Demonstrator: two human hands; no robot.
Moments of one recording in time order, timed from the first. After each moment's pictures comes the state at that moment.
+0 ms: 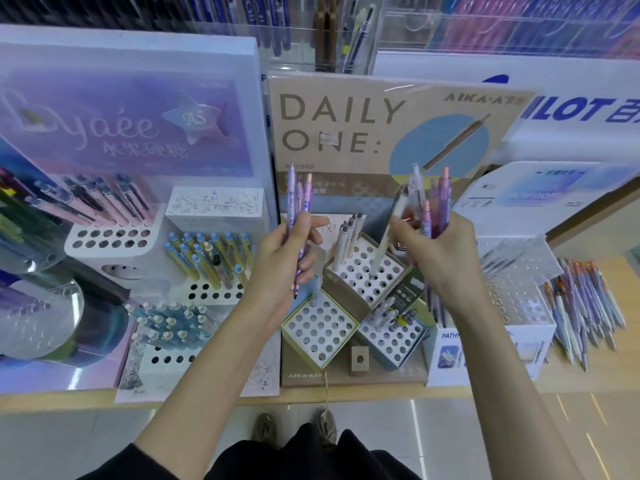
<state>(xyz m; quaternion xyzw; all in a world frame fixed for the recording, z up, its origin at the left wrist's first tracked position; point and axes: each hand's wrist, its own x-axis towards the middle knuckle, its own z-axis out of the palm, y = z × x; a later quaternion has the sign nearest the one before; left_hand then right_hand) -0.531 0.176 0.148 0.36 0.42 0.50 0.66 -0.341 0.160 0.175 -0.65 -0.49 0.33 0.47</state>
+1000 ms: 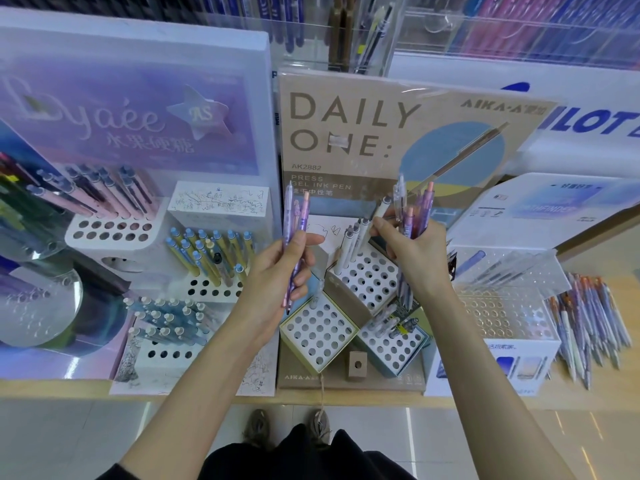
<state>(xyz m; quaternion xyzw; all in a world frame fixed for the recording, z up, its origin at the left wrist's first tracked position) -0.541 0.167 0.134 0.35 0.43 0.49 0.68 -0.346 0.198 0.131 -0.63 -0.49 0.35 0.50</state>
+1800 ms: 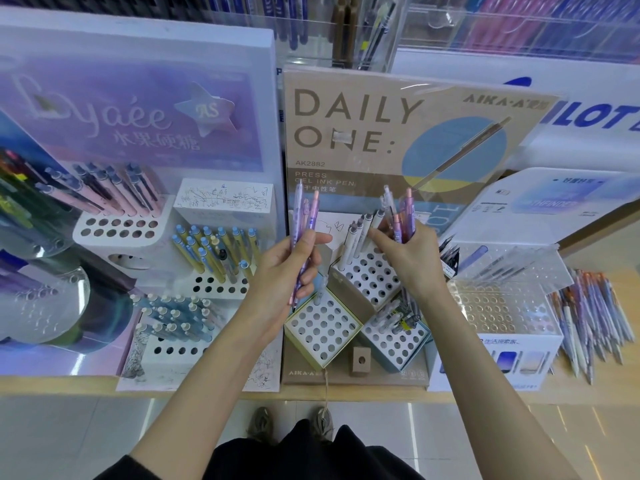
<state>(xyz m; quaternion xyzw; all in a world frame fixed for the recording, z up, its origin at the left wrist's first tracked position) -0.541 0.164 0.135 0.36 0.42 0.48 0.68 -0.351 0.191 0.125 -0.68 -0.50 0.34 0.42</state>
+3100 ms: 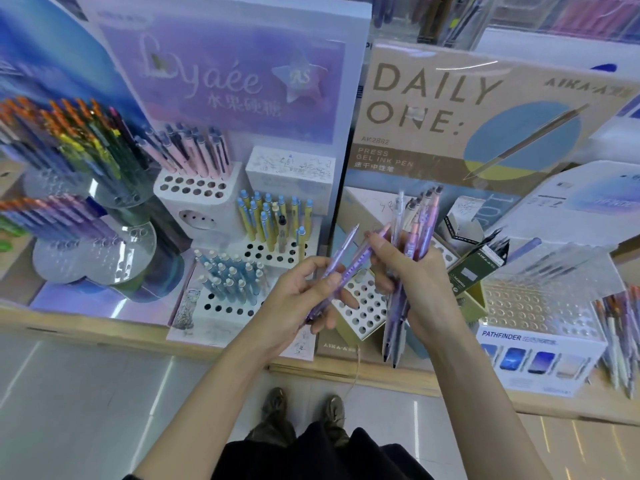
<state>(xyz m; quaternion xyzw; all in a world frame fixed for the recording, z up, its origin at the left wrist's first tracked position) -0.598 0.098 0.108 0.42 0.38 0.42 0.70 -0.428 0.119 0.149 -0.50 -0.42 0.58 0.49</state>
